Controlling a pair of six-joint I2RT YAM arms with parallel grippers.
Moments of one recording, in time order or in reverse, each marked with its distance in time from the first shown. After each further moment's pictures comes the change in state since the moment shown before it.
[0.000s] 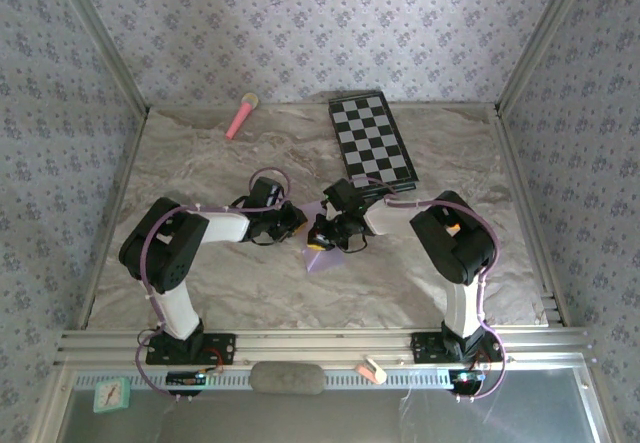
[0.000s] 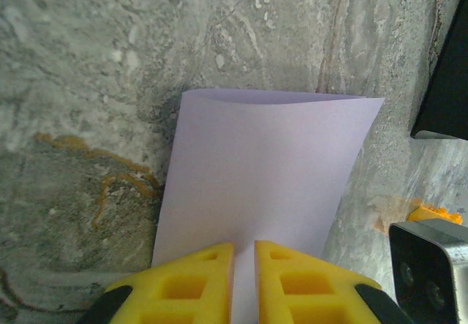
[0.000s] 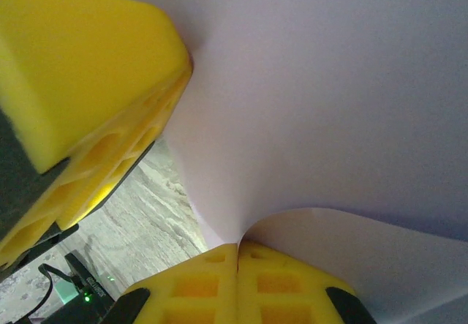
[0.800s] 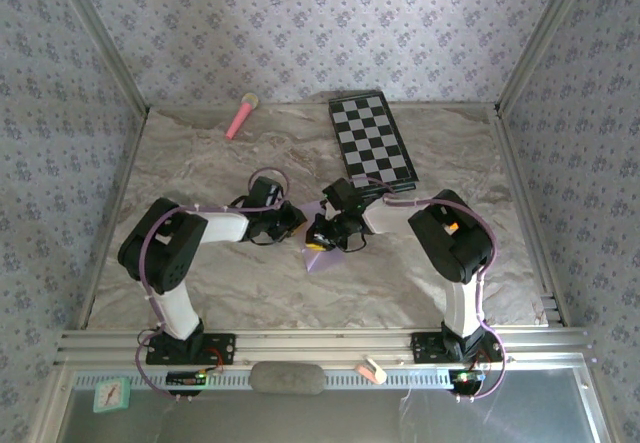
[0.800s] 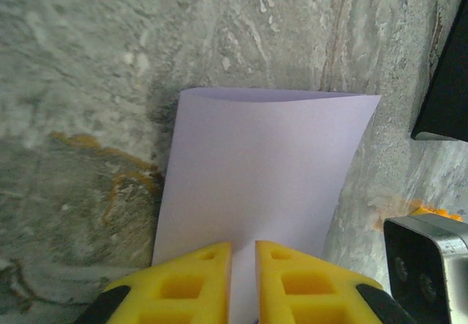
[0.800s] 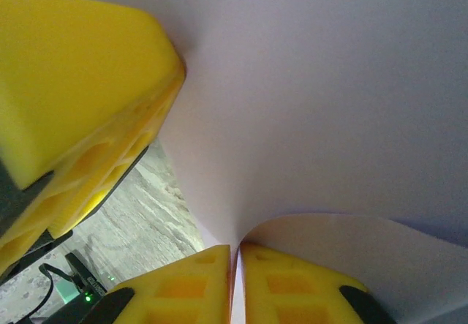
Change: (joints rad) left arm 0.013 -0.013 0.000 -0.018 0.000 0.000; right arm -0.001 0.017 0.019 -0.015 -0.006 -0.001
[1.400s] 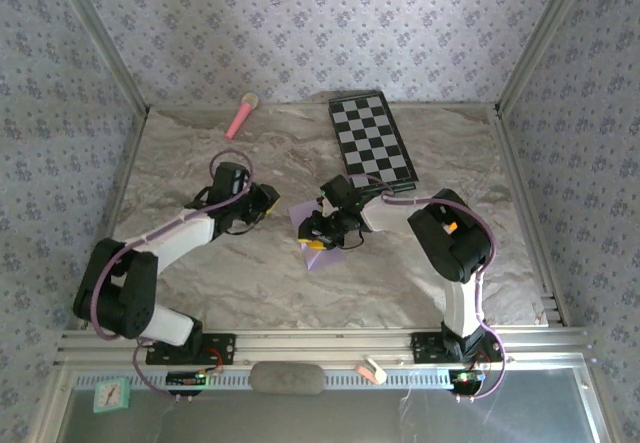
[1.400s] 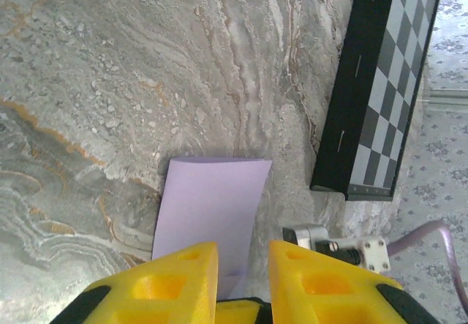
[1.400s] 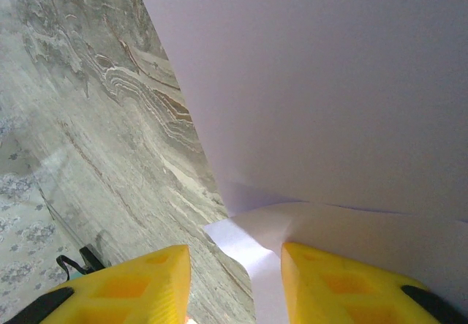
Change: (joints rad) left arm 0.137 -0.337 -0.031 -0.174 -0.068 0.026; right arm 0.000 0.007 0.031 -0.002 -0.021 -0.003
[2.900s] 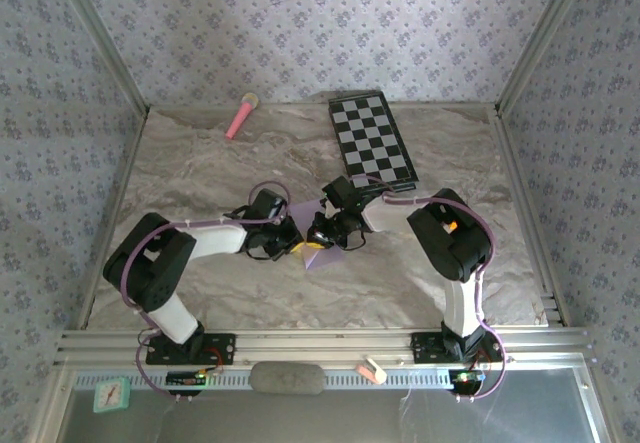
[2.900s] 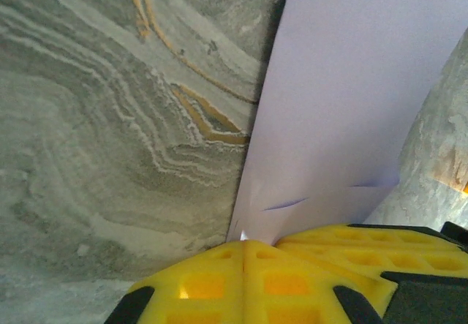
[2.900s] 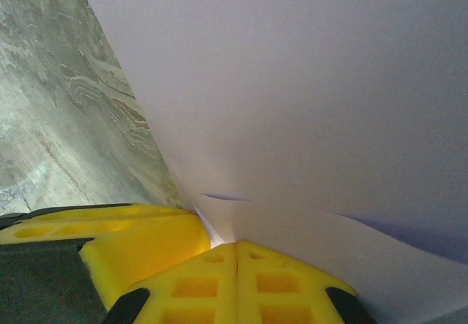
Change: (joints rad) left arm -0.224 0.218 -0.032 -0.016 0.035 -0.045; right arm -0.009 0.000 -0.015 -0.013 0.023 -0.010
